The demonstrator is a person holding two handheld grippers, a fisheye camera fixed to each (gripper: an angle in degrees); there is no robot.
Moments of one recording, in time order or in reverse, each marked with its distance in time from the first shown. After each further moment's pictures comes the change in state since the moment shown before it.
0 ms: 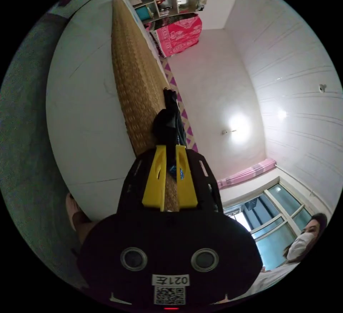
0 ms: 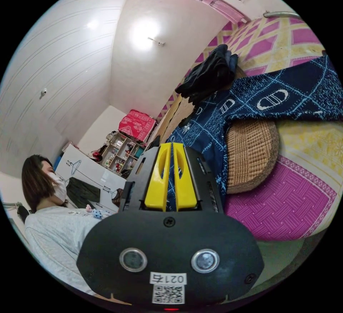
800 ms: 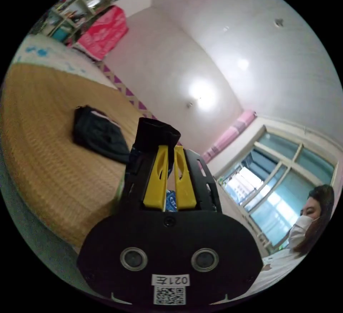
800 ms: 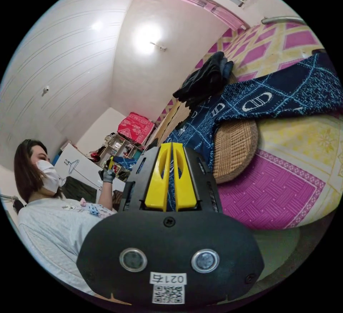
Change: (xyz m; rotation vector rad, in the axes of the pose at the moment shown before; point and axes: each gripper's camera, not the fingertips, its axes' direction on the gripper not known) left arm 0.280 0.195 0.177 -0.180 0.169 0.496; right arm 0.013 0.023 -0.063 0.041 0.016 -0.029
